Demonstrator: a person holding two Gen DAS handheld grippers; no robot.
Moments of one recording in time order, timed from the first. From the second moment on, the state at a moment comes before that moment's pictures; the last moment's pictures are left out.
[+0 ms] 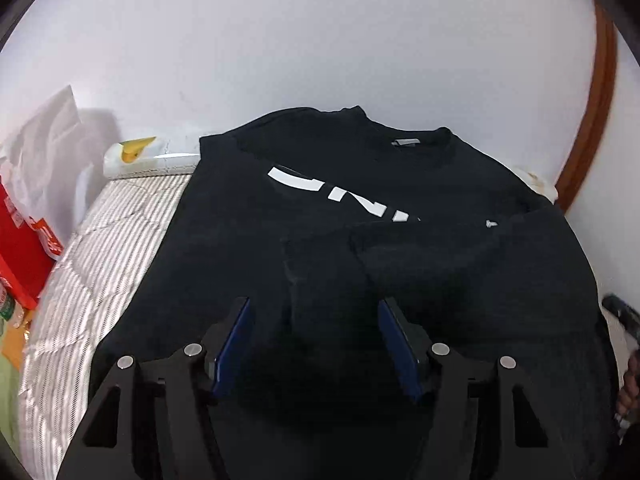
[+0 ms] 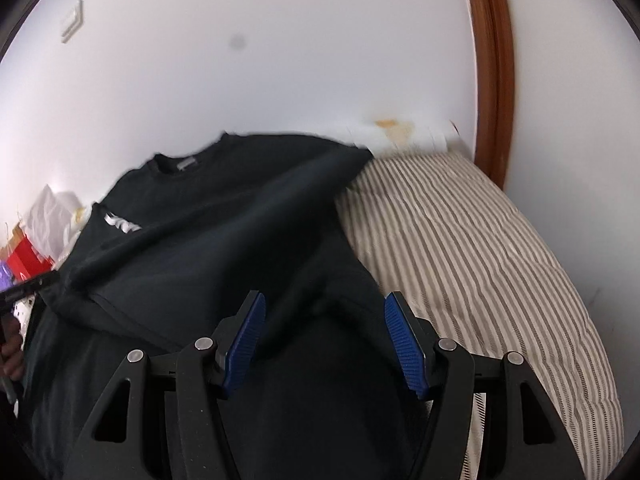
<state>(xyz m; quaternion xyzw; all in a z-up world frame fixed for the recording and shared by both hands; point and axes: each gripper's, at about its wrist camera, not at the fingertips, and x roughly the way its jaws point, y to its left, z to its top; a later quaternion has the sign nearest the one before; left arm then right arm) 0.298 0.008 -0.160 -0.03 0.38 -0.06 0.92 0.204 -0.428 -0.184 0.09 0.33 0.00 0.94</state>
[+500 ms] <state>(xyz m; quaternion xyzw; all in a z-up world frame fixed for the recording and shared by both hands) 0.316 0.012 -0.180 -0.06 0.38 -0.06 0.92 0.233 -0.406 -0.213 -0.01 0.41 -0.02 0.91</state>
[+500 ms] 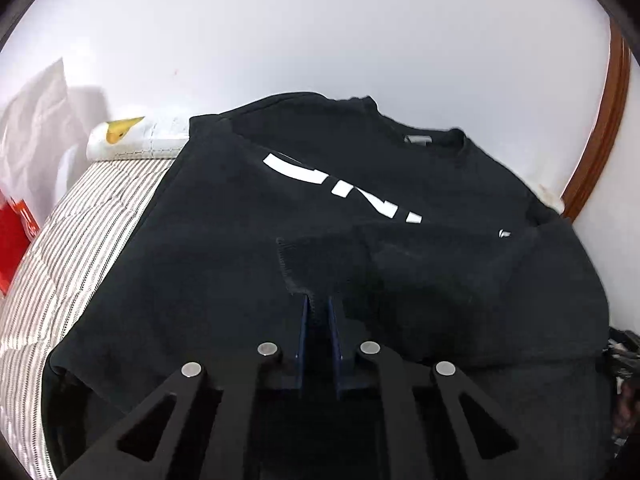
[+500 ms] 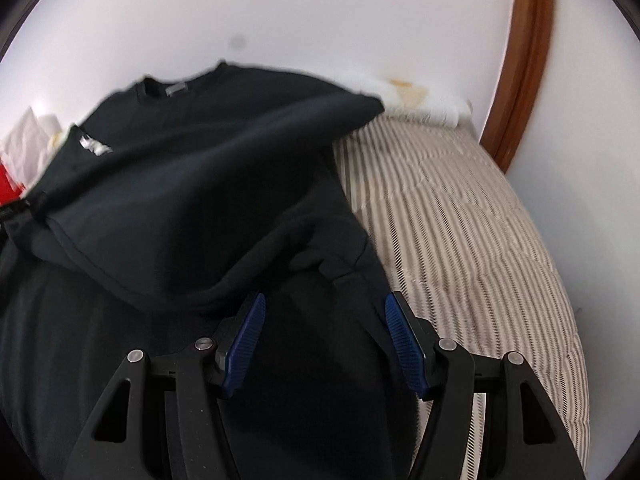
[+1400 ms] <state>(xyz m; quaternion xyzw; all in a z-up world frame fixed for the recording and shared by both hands) 0.285 0.061 -0.161 -0.12 0.35 -0.05 0.93 0.221 -0.453 -0.203 0.04 0.37 -0.05 0.93</state>
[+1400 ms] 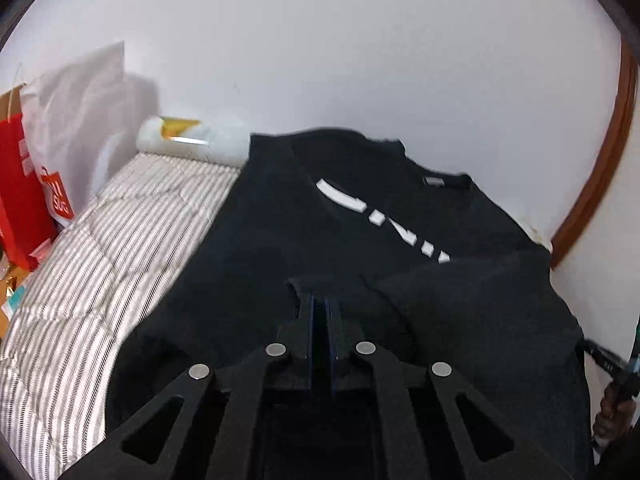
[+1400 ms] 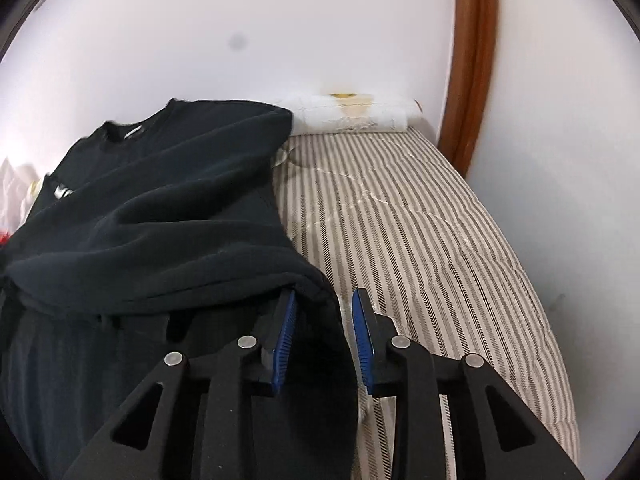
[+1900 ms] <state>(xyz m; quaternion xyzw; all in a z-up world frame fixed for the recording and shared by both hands) 0.329 0.044 -0.188 -0.07 0.42 -0.03 0.90 0.217 -0.441 -0.190 0.07 0.31 0.00 0.95</state>
